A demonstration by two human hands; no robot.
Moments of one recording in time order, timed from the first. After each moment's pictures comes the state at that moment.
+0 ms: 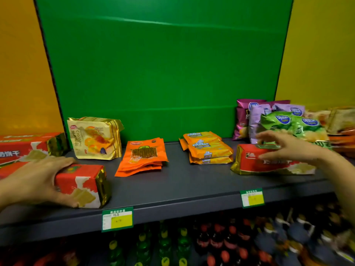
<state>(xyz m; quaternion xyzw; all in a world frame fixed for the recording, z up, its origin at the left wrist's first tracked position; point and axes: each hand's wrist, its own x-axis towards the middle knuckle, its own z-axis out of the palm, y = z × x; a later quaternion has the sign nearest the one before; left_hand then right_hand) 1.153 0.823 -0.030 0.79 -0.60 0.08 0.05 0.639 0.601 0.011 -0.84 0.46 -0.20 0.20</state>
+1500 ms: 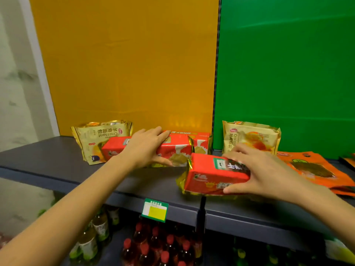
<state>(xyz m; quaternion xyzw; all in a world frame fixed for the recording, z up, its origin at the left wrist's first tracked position) 1.333 0.955 0.015 0.75 -0.58 0.32 0.01 1.074 0.817 0.010 -0.97 0.11 -0.19 -0.03</state>
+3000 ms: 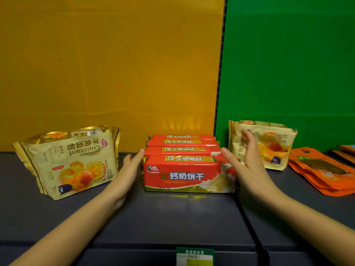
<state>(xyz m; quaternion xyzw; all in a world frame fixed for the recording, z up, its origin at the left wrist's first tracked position) 1.472 0.922 -0.061 0.66 -0.36 -0.29 0.60 1.222 0.800 -0.038 -0.78 0.33 -0.46 0.26</state>
